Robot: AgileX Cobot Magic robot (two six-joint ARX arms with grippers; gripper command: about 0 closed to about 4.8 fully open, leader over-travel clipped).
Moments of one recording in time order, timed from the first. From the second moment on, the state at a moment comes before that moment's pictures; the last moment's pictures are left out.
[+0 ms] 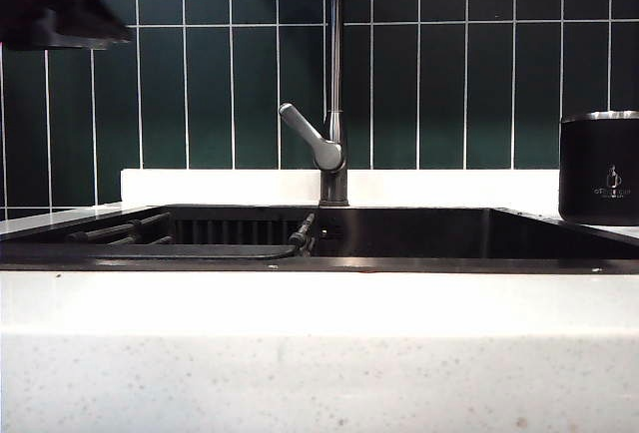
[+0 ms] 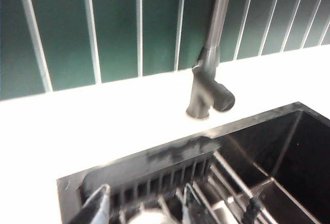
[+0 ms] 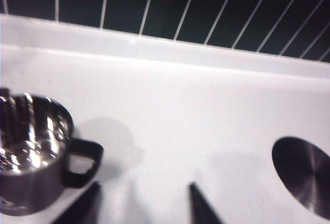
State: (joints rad) left arm -0.07 1.20 0.72 0.42 0.43 0.04; right arm -0.02 0.85 0.78 -0.20 0.39 -0.21
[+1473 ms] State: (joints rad) left arm -0.07 1.55 0.93 0.57 0.50 0.14; right arm -0.13 1.45 0.61 0.47 0.22 0.00
